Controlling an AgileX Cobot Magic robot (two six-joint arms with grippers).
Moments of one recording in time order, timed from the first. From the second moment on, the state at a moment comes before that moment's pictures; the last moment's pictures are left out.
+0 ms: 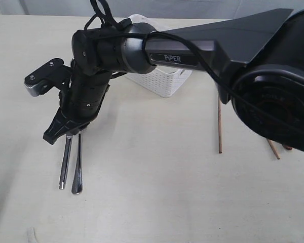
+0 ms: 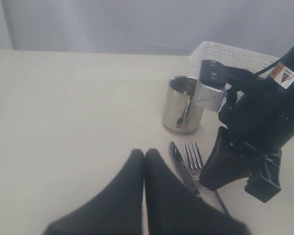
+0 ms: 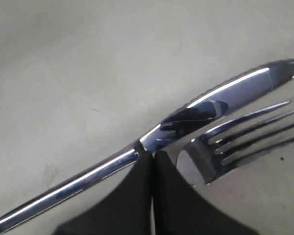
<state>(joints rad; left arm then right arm) -0.21 0.00 0.00 -0.03 0.35 -0.09 0.93 2.29 -1.74 0.33 0.79 -0.41</state>
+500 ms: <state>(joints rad) -0.21 0.00 0.00 -0.03 0.35 -0.09 0.93 2.33 -1.80 0.34 0.82 -0.41</state>
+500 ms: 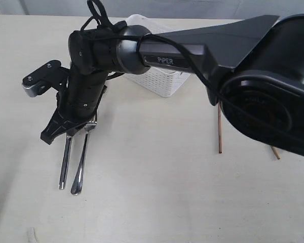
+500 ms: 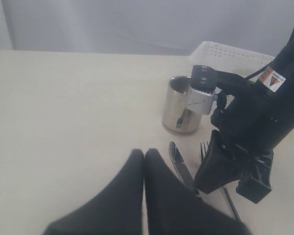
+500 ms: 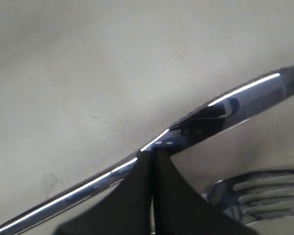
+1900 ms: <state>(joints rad) -0.21 0.00 0.00 -0.03 0.35 -0.09 1.01 2.29 -1.75 0.37 0.98 -0.41</state>
